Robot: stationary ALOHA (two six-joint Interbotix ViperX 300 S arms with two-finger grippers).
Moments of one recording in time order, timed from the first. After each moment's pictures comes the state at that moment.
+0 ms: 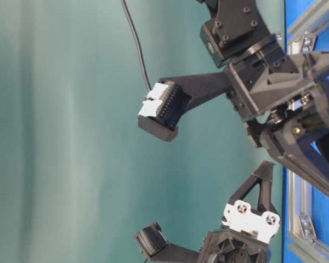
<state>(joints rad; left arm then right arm) 0.28 0.12 0.89 -0.09 -0.75 0.00 0.05 0.29 0.57 0.01 -0.44 0.05</state>
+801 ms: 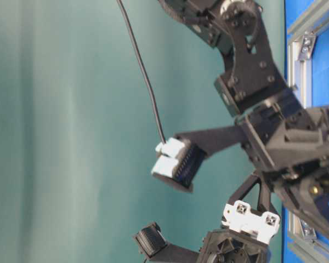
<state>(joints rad) 0.27 0.12 0.89 -0.09 -0.75 0.00 0.05 0.42 0.39 0.01 -0.37 0.05</state>
